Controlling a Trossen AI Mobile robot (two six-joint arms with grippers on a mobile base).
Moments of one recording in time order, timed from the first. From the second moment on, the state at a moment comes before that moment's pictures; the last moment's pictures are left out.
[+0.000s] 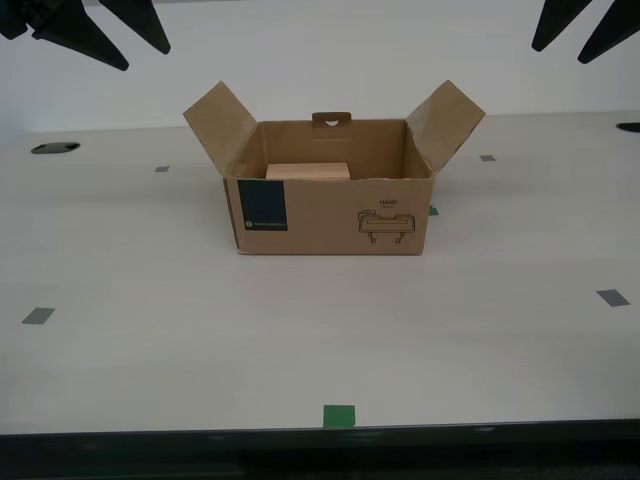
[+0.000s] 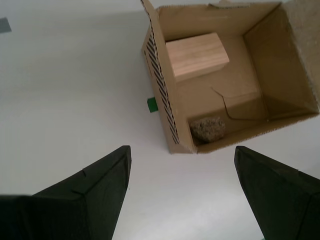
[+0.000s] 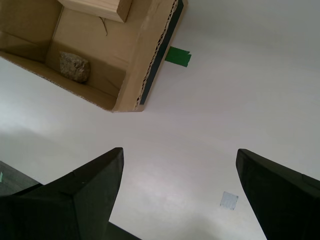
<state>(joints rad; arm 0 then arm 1) 0.14 1.46 1.26 -1.06 -0.32 -0.13 -0.25 1.41 1.18 -0.79 0.29 -0.05</state>
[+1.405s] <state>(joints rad) 0.14 1.71 1.26 -0.81 -0.51 -0.14 -0.24 1.86 1.46 -0.79 0.36 -0.03</state>
